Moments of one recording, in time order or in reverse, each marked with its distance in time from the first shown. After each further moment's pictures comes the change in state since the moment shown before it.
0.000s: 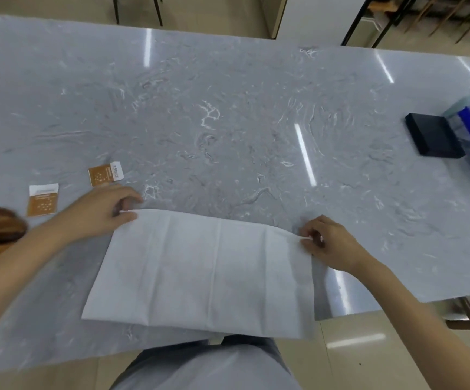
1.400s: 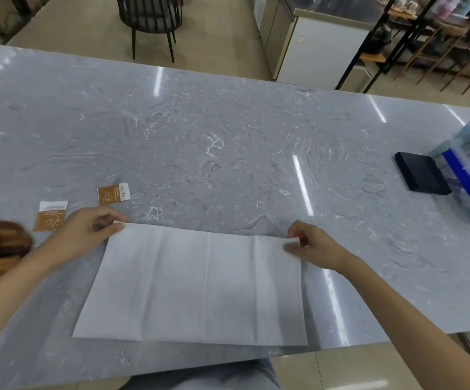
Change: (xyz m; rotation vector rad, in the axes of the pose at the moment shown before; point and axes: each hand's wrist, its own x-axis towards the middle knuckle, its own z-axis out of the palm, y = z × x) left_hand -0.026 -0.016 0.006 -0.492 0.207 -0.242; right_hand 0.050 -0.018 -0.021 0.316 -0.122 0.012
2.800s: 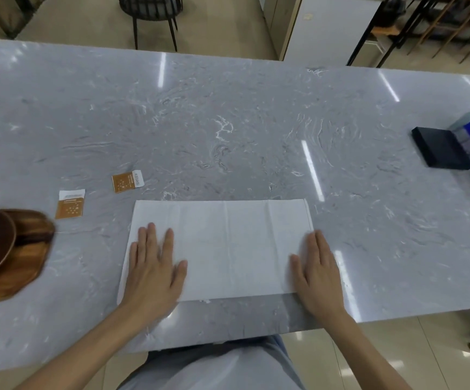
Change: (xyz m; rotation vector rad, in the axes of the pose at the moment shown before) left_hand -0.096 0.047 0.124 0.626 -0.015 -0.069; right_hand -0.084 -0.024 0.122 -0.244 0.431 0.239
